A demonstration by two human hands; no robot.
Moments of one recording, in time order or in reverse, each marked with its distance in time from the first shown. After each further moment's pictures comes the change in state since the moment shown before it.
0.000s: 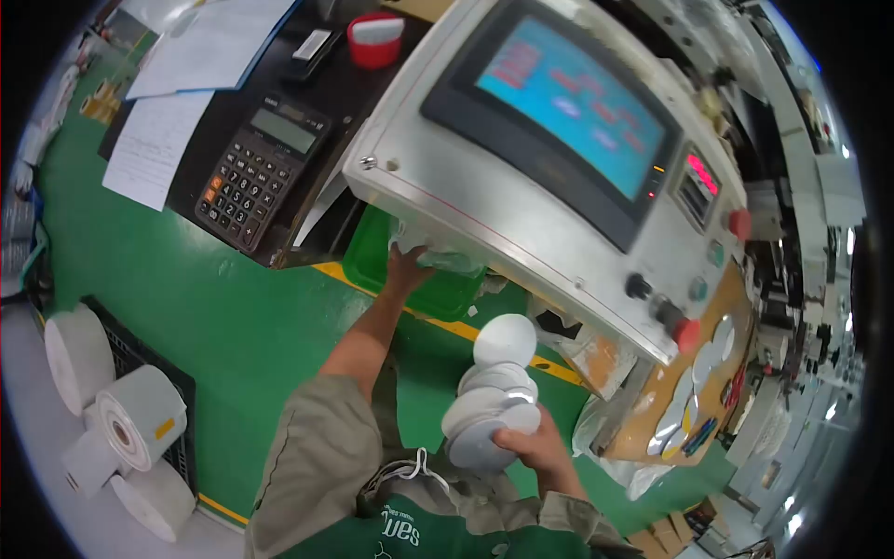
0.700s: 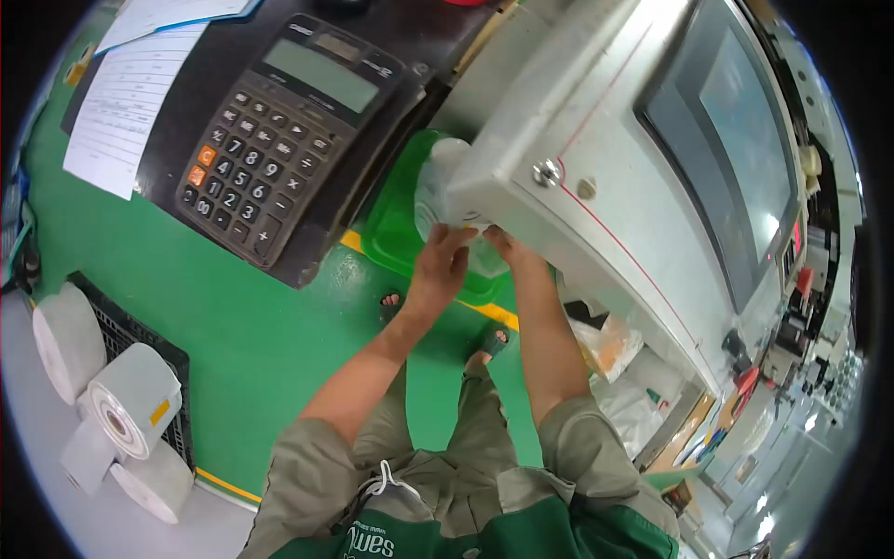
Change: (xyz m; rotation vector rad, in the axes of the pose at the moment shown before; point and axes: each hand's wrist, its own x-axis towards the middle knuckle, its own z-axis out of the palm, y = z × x) left_hand -0.045 0.062 -0.101 -0.512 0.192 0.322; right_hand 0.359 -0.002 -0.006 -0.755 0.327 -0.144
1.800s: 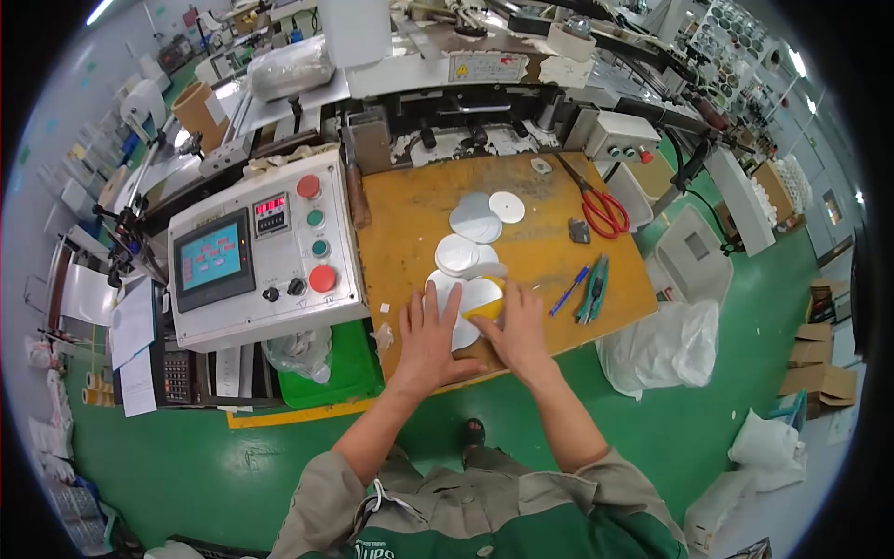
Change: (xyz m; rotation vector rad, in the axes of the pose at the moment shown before) left_hand -0.155 0.364 0.257 0.628 -0.669 0.698; right_hand -0.428 0.156 -0.330 -0.217 1.027 -0.261
